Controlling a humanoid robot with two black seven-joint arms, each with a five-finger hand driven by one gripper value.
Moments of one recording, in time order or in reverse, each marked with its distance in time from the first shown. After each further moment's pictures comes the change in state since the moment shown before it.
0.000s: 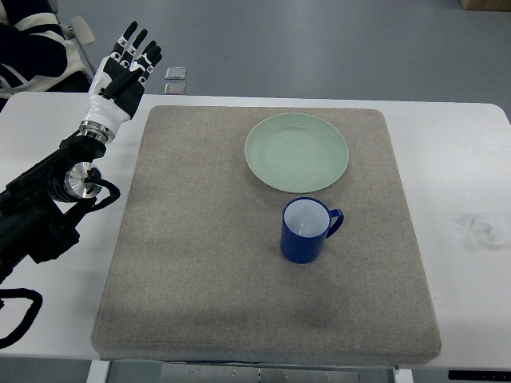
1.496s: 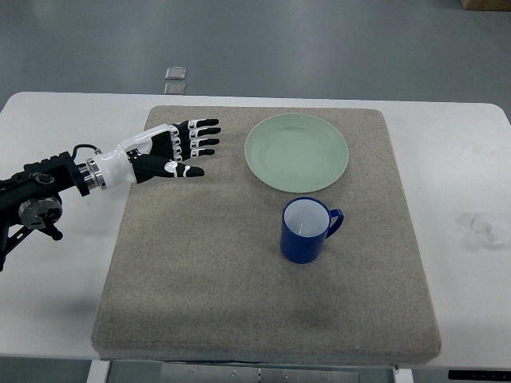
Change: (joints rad) left arm 0.007 0.272 0.431 -0.253 0.399 -0.300 0.011; right arm 0.000 0.000 0.000 0.000 0.000 0.000 0.000
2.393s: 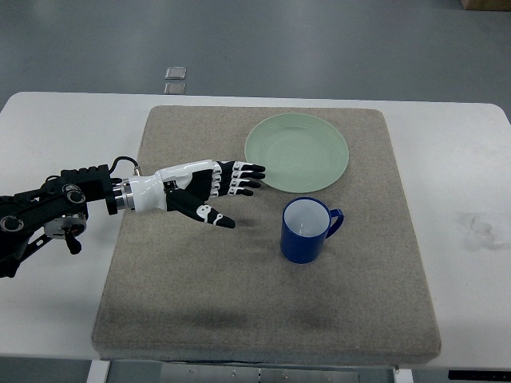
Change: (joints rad) left arm -0.002 -0.018 0.048 -0.164 0.152 0.001 0.000; right arm 0.000 0.000 0.000 0.000 0.000 0.000 0.000
